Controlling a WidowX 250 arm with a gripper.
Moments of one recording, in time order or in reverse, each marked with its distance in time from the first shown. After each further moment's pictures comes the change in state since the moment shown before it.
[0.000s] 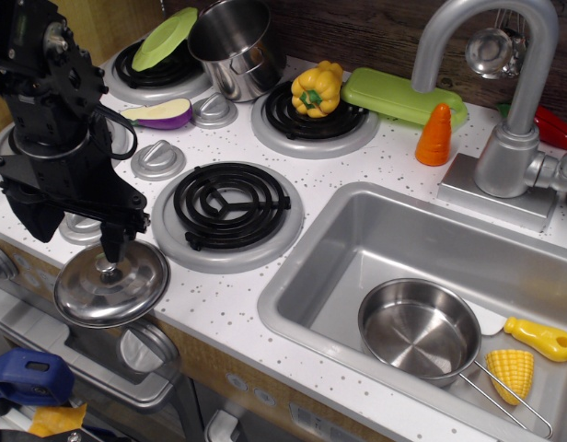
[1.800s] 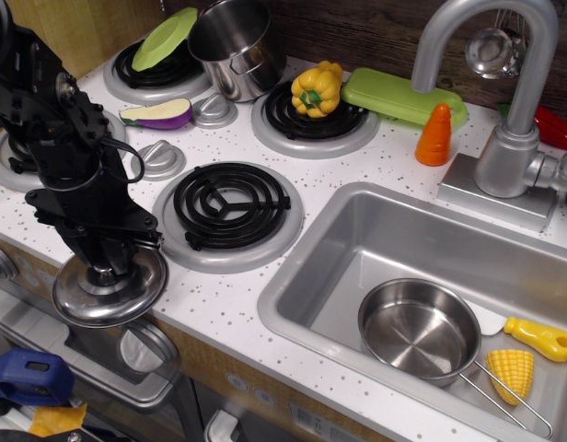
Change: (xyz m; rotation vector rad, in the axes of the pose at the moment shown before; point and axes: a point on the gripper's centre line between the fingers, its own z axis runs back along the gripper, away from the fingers) arm 0.011 -0.002 -0.052 -0.098 -0.003 -0.006
